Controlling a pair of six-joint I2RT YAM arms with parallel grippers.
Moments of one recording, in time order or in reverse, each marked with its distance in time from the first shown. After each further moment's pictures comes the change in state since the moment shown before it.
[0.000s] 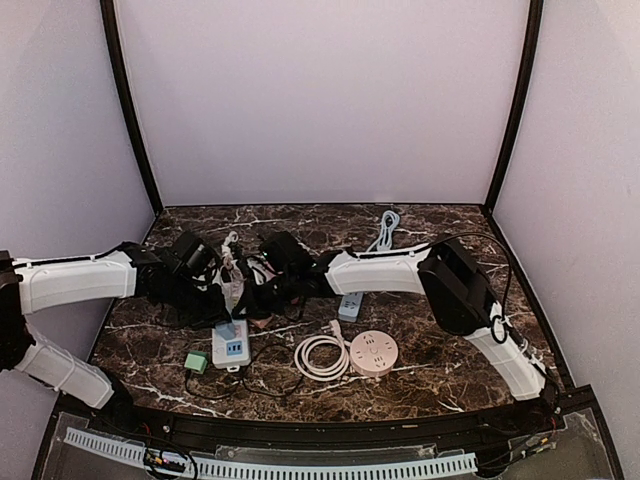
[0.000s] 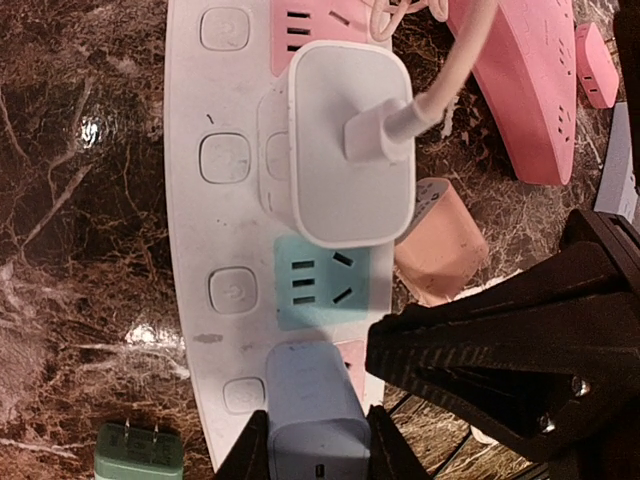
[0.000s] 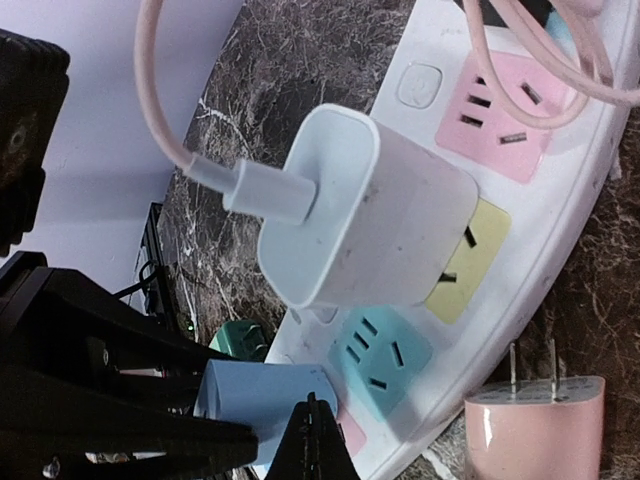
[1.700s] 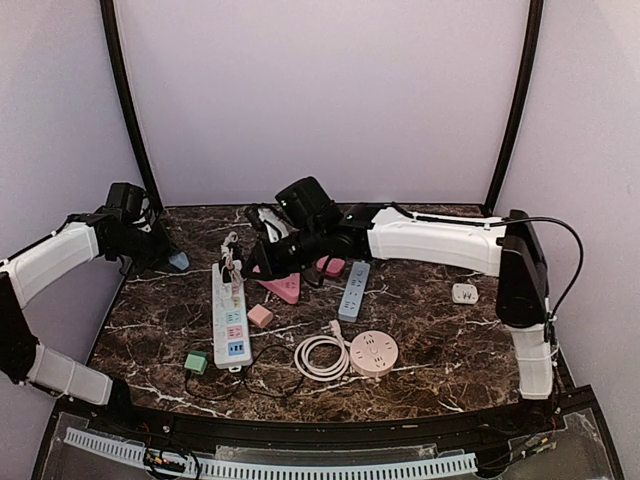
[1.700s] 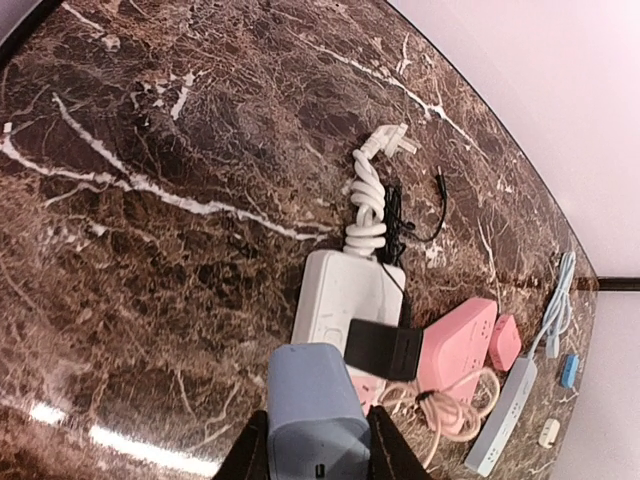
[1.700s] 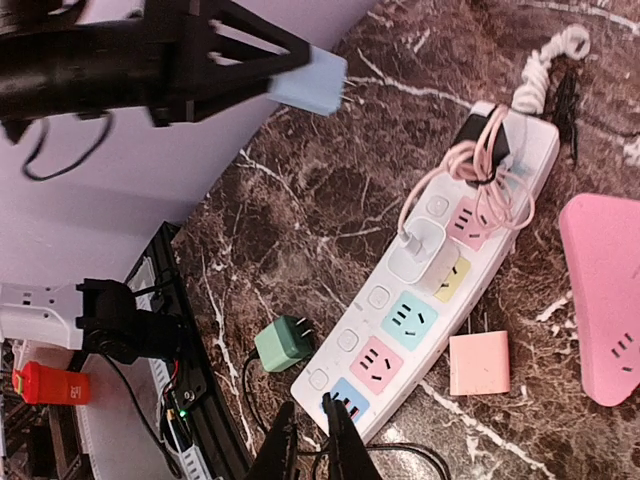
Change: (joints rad) left arm 0.500 -0.070 0.168 0.044 0.035 0.154; right arm 0.006 -0.322 -0.057 -0.227 0.203 -0.209
